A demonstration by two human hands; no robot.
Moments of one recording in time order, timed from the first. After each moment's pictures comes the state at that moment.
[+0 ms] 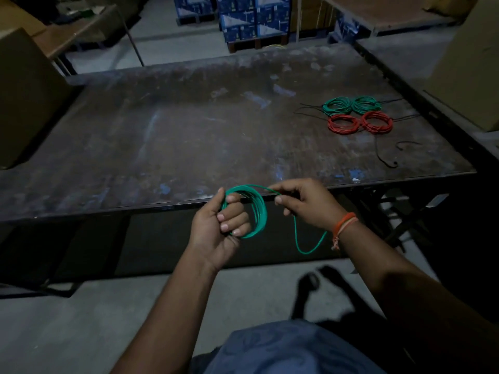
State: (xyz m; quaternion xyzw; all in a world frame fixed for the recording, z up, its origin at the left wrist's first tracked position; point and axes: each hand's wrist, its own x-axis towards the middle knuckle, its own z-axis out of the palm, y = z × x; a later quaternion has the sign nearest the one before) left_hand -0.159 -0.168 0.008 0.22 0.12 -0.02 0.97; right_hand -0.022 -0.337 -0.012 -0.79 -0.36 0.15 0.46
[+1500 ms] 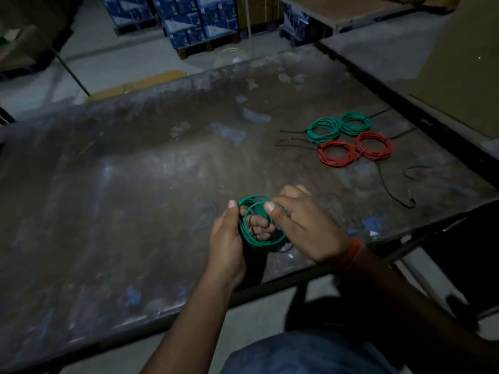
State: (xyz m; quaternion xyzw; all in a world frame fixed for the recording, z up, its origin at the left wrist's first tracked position) left_hand 0.032 -0.132 -0.009 0.53 0.19 0.08 0.82; right_hand 0.090 -0.274 0.004 -0.86 -0.35 -0.05 0.36
